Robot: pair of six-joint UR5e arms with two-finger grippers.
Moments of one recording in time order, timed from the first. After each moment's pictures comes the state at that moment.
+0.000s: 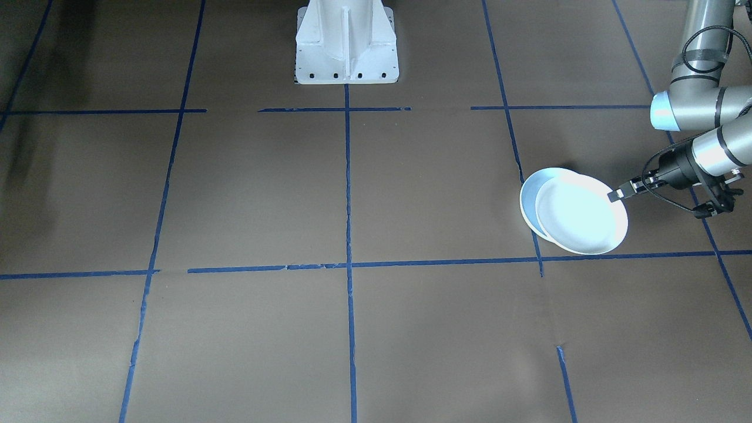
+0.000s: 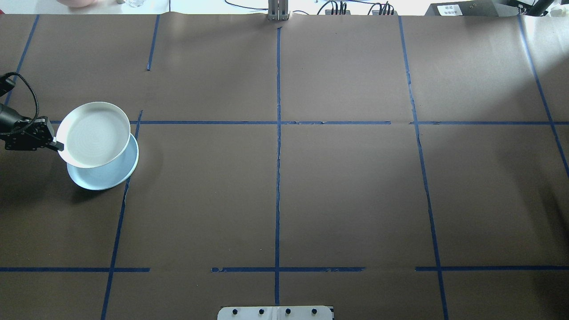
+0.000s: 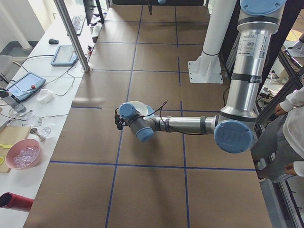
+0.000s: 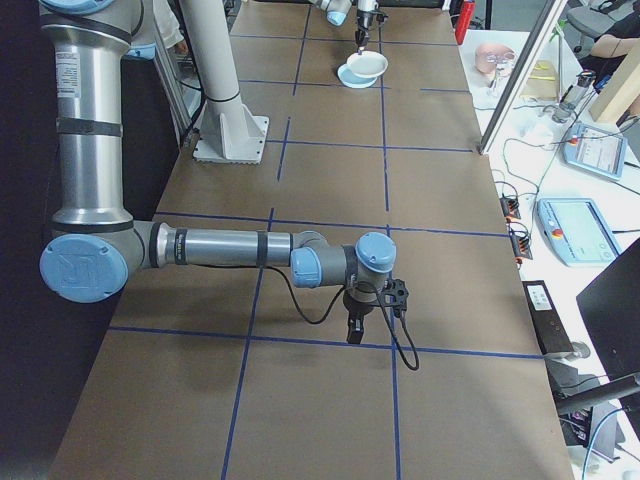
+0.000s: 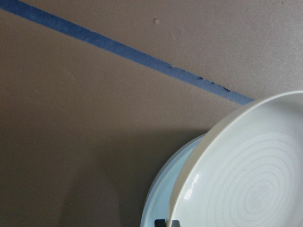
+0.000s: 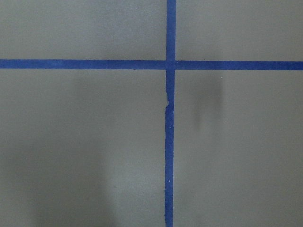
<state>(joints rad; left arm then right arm) -1.11 -1.68 -1.36 -2.46 -2.58 -1.23 1.37 -1.61 1.57 -1.46 2.26 0.21</state>
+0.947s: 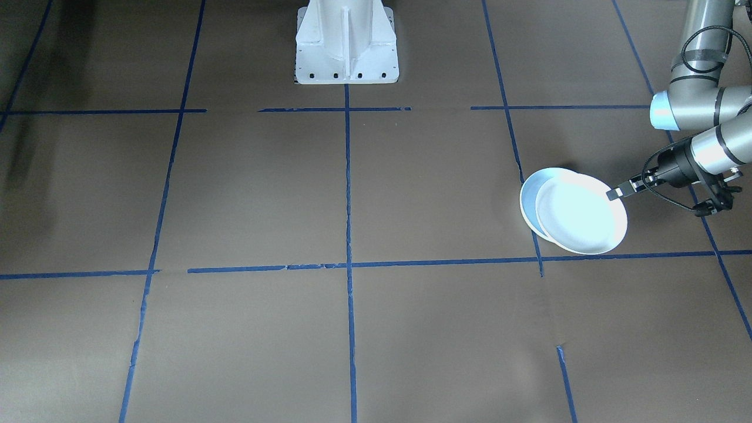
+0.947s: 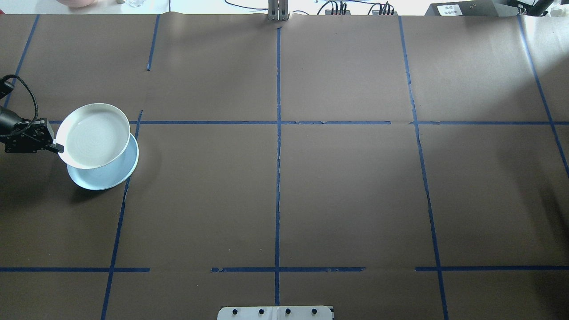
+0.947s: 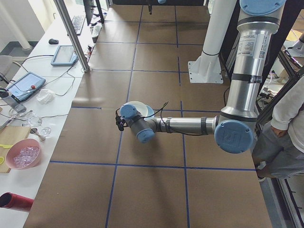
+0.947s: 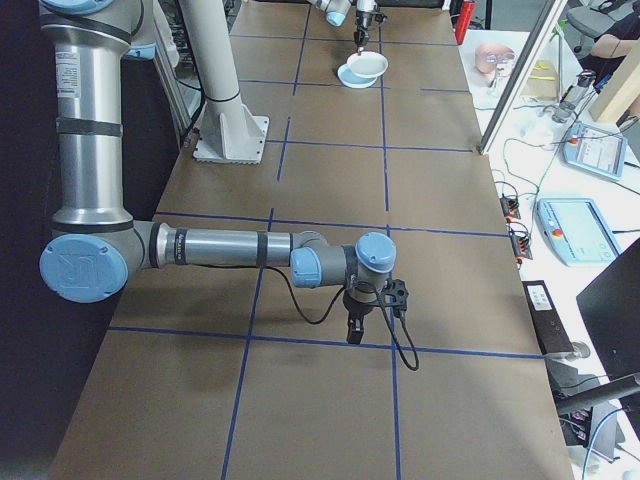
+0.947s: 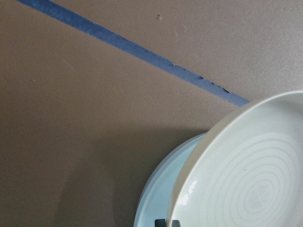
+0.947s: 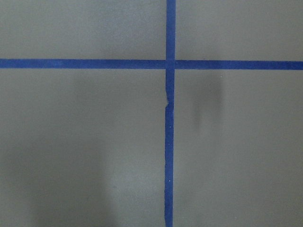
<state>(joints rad) -1.11 -1.68 -1.35 -2.48 -2.58 -1.27 1.37 -1.61 1.57 -1.46 2.26 0.21</state>
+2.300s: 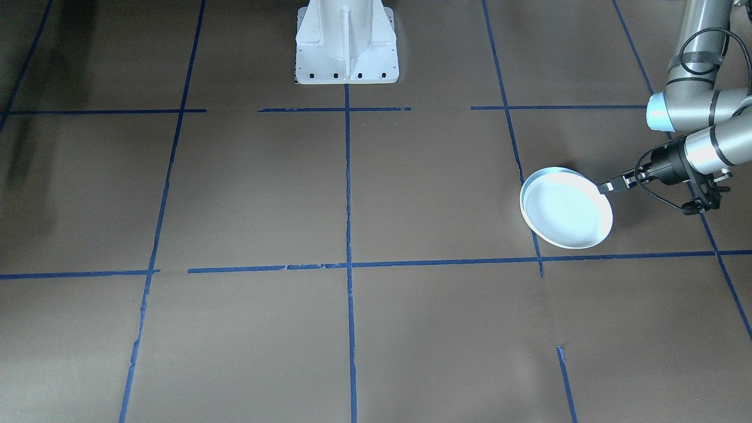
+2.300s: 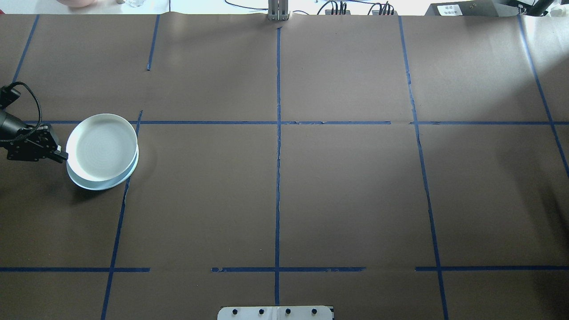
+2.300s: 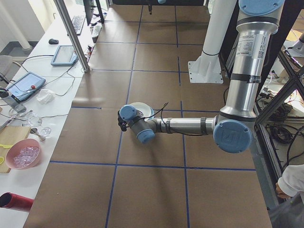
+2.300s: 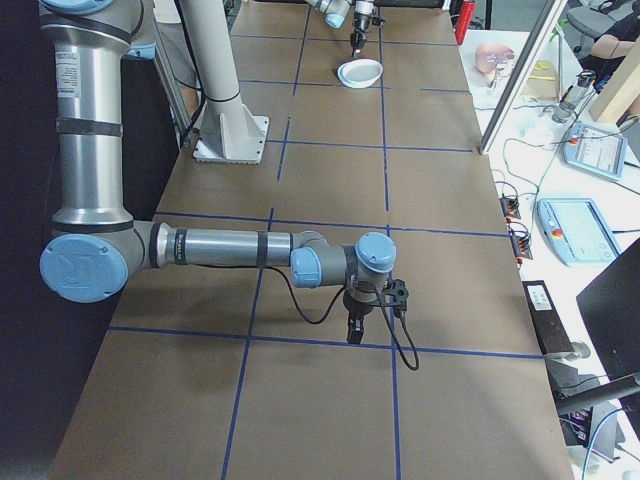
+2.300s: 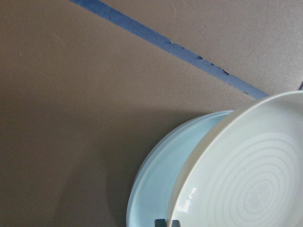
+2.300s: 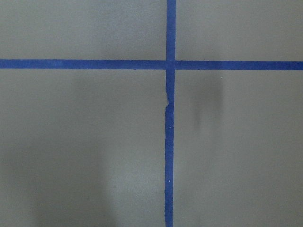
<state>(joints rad) -1.09 -1.68 -1.34 -2.47 -2.64 -1.29 1.37 -1.61 1.57 -1.46 2.26 0.21</state>
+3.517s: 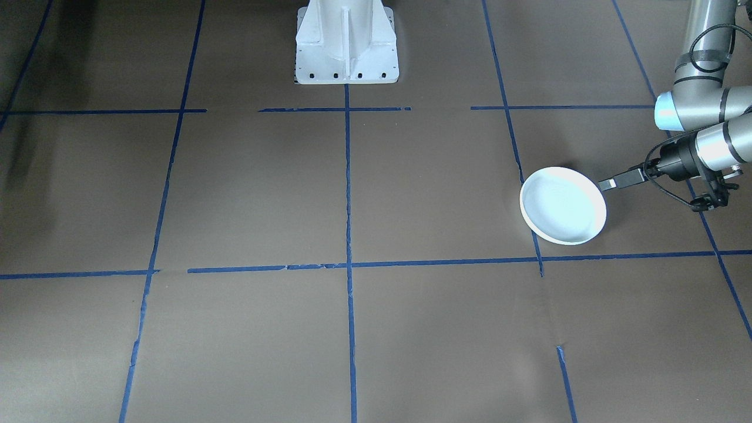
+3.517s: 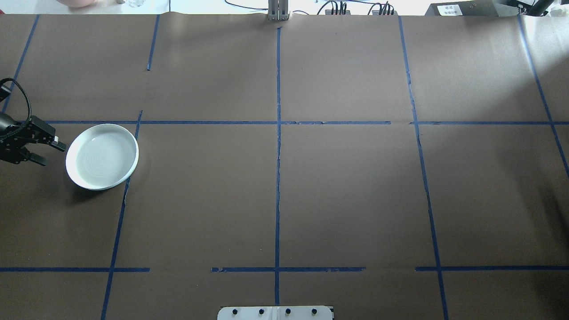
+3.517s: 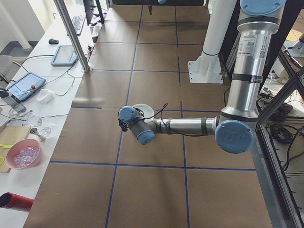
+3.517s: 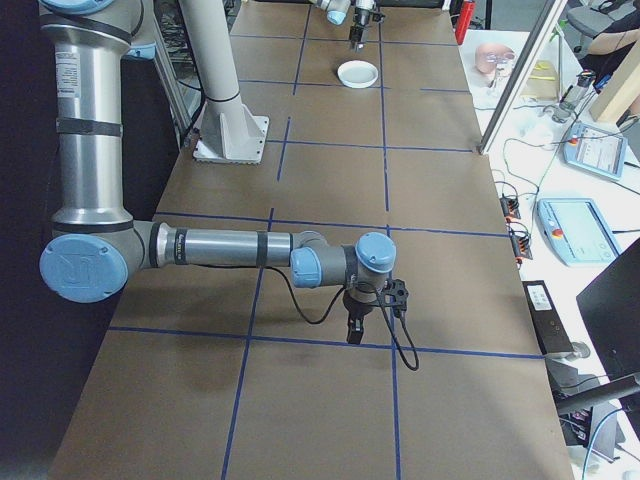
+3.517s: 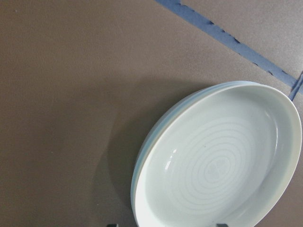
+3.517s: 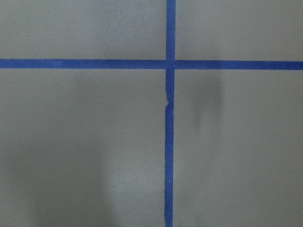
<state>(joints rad) -1.14 -1.67 -1.34 -2.47 -2.69 -1.27 1.37 -1.61 1.57 -1.46 2.26 0.21</state>
